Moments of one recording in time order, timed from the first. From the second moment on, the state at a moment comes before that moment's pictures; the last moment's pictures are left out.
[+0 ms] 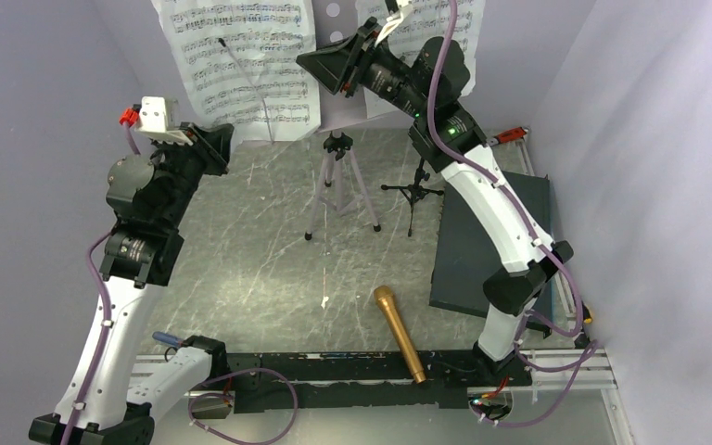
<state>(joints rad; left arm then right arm) -0.22 0.91 1.24 -0.15 0.04 -0.26 0.64 1.79 2.23 -0.05 -0.43 0.46</state>
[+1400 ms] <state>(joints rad) -0.22 0.47 0.76 -0.57 -0.02 -0.47 0.62 0.94 0.98 -0.25 -0.21 0.33</state>
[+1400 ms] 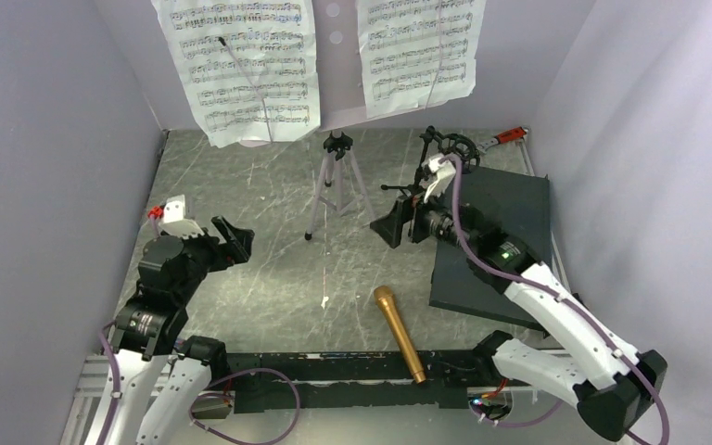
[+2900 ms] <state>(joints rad) -0.22 0.66 0.73 -0.55 0.01 -0.33 0.32 1.34 0.65 0.69 0.03 0.26</state>
